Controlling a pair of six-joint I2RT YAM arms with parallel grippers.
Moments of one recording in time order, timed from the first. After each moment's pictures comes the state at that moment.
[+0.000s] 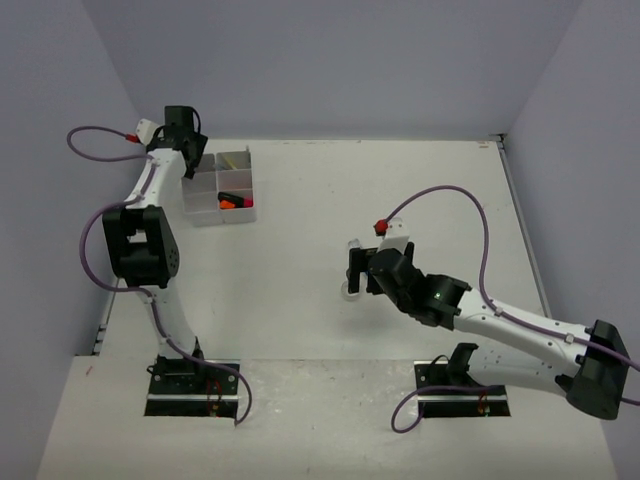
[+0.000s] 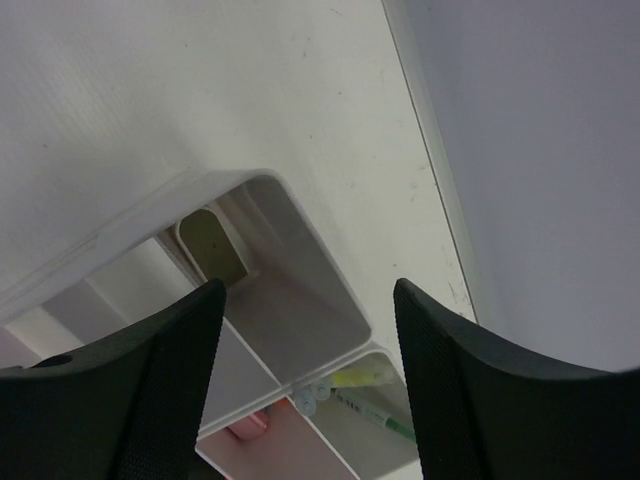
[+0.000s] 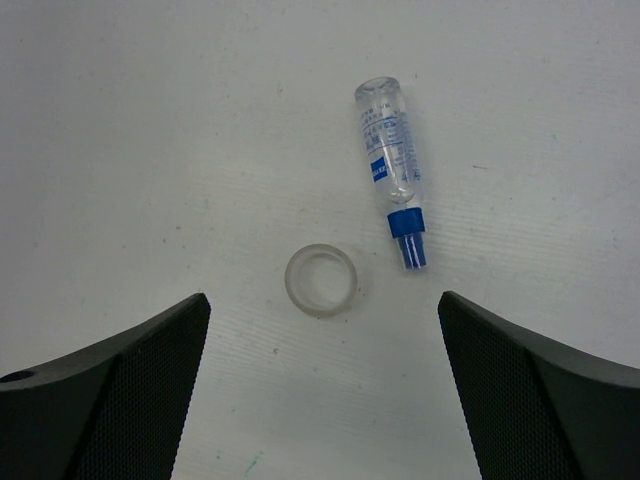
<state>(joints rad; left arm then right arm) 0.04 2.01 1.76 -0.55 -0.39 -1.14 1.00 1.04 0.73 -0.39 0.53 0.64</state>
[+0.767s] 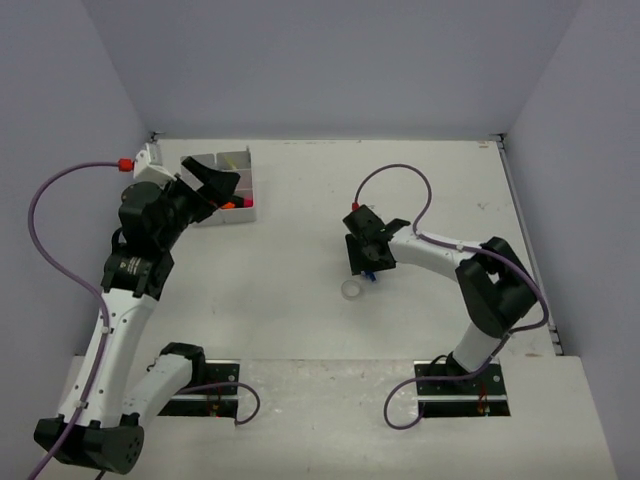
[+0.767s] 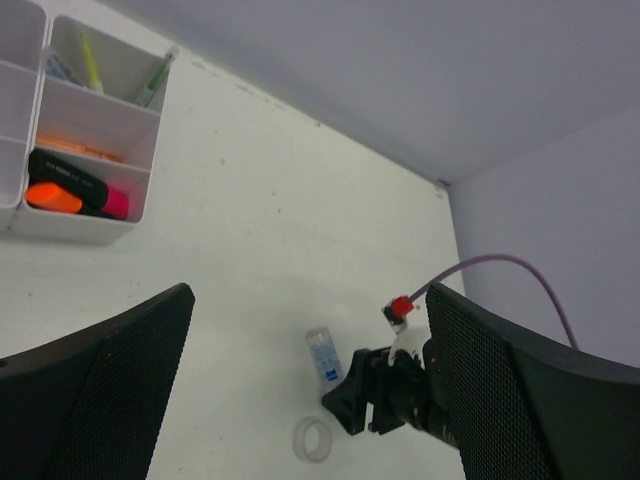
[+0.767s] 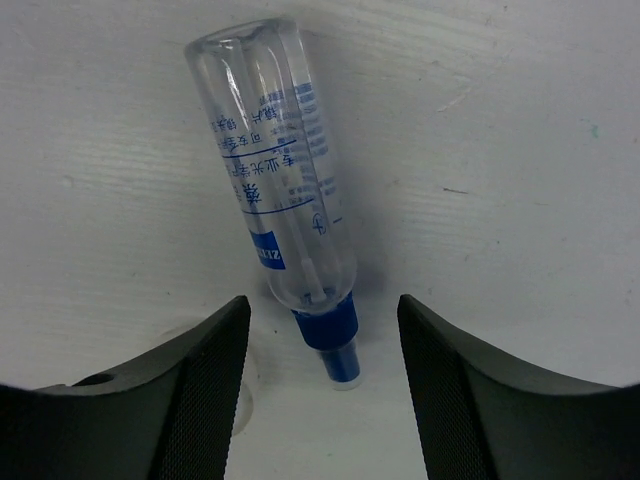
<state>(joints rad) -0.15 0.87 1.02 -0.34 0.09 -0.77 0.68 1.69 1.04 -0.55 0.23 0.48</state>
